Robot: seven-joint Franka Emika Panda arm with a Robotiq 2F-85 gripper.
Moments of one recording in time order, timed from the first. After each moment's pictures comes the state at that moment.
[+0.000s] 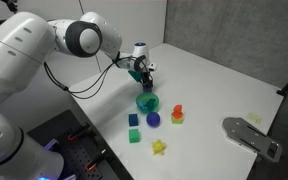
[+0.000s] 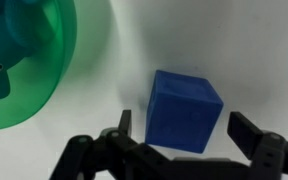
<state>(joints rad) 0.30 1.08 -0.11 -1.40 -0.02 2.52 0.55</state>
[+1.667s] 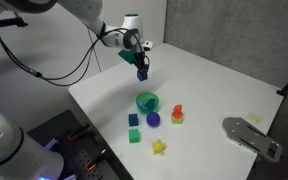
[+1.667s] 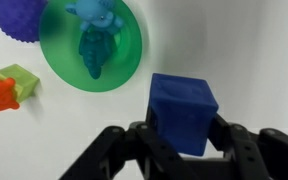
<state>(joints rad) 0.30 0.55 -0.10 -1.86 -0.06 2.47 0.45</state>
